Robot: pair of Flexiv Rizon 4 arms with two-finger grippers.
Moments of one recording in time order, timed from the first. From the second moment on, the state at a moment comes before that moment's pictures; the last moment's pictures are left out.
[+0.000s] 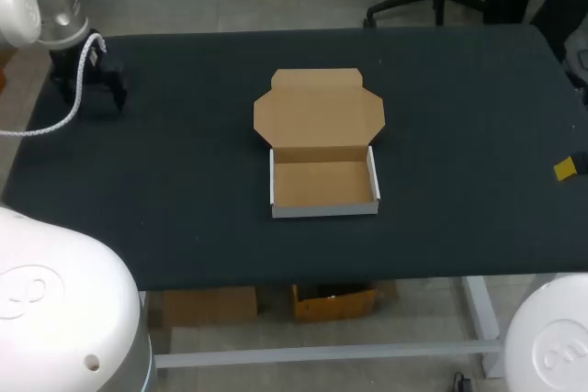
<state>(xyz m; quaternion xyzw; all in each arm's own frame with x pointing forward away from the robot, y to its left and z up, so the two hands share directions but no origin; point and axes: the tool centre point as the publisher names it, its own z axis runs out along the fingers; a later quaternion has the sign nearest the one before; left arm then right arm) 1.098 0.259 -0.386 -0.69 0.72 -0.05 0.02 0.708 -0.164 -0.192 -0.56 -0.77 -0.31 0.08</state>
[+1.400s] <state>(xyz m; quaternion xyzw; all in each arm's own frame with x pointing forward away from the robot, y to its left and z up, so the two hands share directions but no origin) 1.132 0.262 -0.391 -0.68 0.73 -0.05 0.04 0.708 -0.164 -0.192 -0.56 -0.77 -0.31 0.08</state>
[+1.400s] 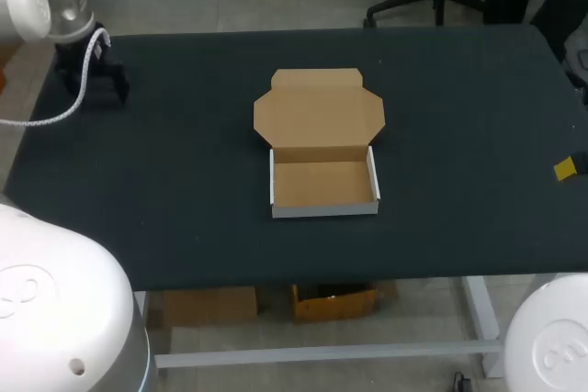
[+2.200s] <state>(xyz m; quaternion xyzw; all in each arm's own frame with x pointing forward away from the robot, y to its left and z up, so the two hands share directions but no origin) 1.146 0.260 -0.390 -0.68 0.73 -0.06 0.04 0.708 -0.164 -0.192 -0.56 -0.77 -0.31 0.08</state>
